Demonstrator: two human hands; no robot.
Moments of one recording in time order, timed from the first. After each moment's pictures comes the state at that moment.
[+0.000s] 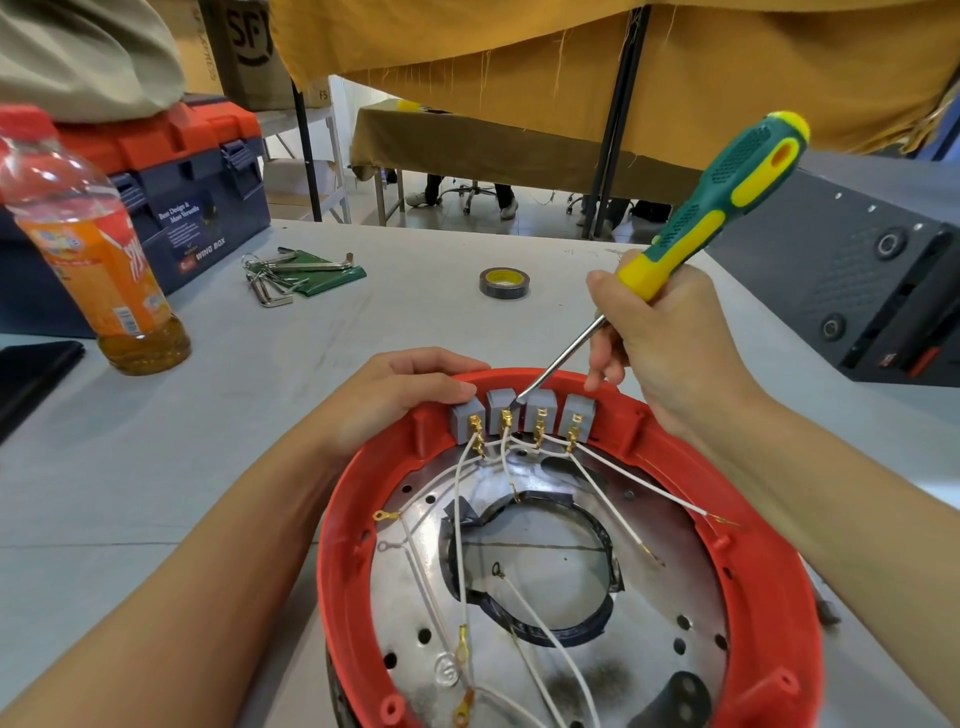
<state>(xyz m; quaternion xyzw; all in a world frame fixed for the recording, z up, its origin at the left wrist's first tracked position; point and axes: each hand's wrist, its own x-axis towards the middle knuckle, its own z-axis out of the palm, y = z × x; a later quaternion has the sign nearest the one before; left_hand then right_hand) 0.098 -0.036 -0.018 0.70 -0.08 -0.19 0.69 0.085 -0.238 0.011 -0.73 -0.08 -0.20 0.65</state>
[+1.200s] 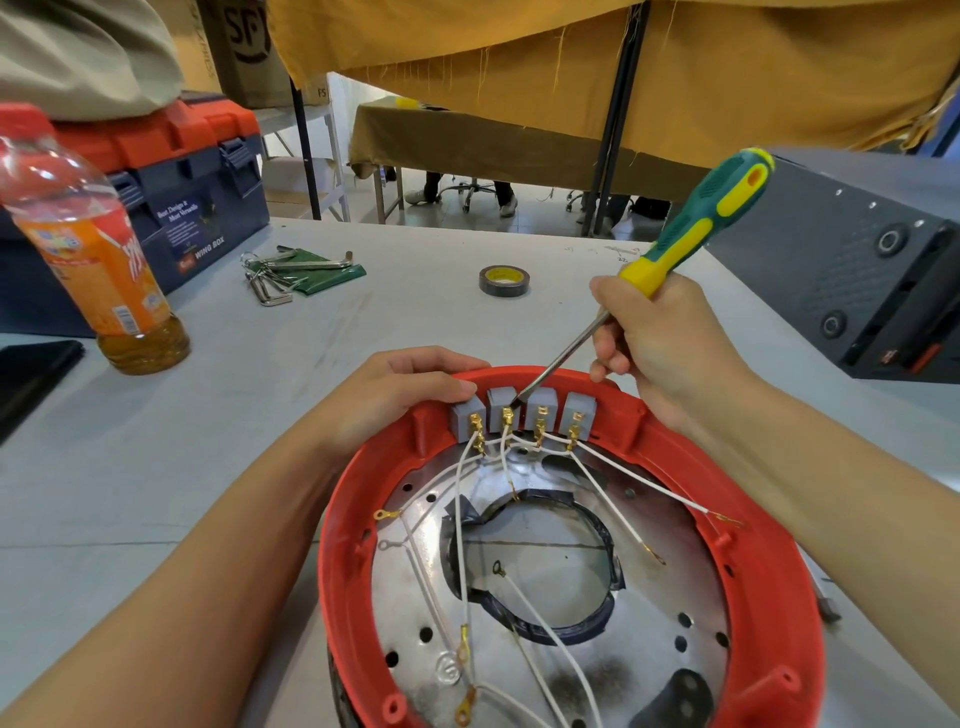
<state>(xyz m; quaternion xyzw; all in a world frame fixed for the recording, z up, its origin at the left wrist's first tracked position) 0.096 -0.037 -0.017 0.69 -0.08 -0.19 0.70 0.096 -0.244 0.007 -0.71 0.00 -0.13 0.70</state>
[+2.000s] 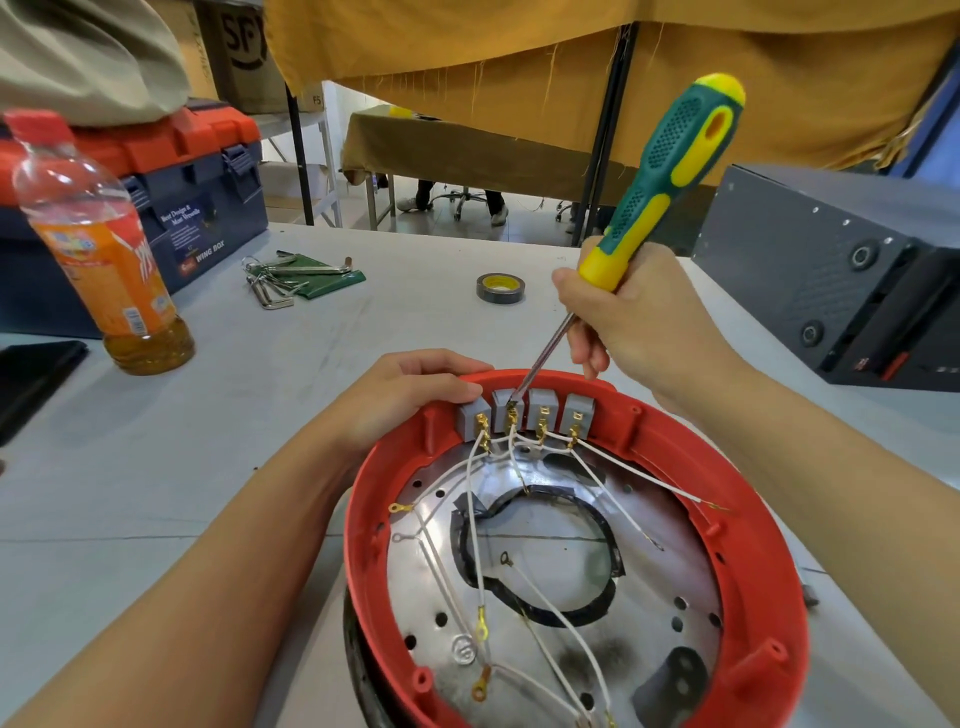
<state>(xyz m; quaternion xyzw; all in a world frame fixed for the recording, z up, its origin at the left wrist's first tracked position) 0.097 -0.035 -0.019 0.68 -0.09 -0.19 0.70 0.082 -0.227 0.033 -0.82 -0.13 -0.18 0.52</state>
